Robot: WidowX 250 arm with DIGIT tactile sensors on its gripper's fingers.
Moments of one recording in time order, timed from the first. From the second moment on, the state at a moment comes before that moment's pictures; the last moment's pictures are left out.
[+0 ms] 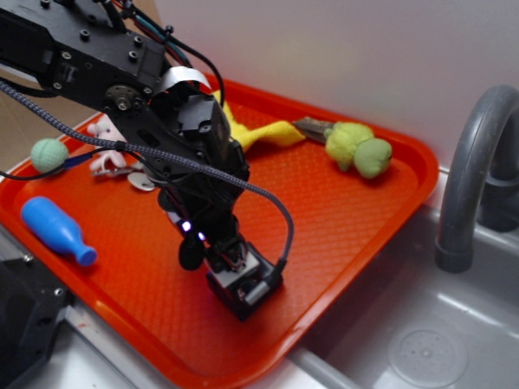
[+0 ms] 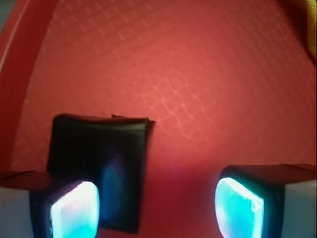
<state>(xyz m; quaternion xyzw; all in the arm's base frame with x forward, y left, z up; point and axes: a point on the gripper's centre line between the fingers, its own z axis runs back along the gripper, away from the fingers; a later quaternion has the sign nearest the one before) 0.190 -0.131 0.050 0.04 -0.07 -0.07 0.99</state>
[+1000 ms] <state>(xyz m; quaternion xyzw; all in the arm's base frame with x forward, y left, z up) 0.179 -0.147 0.027 -0.01 -0.04 -0.10 0.99</state>
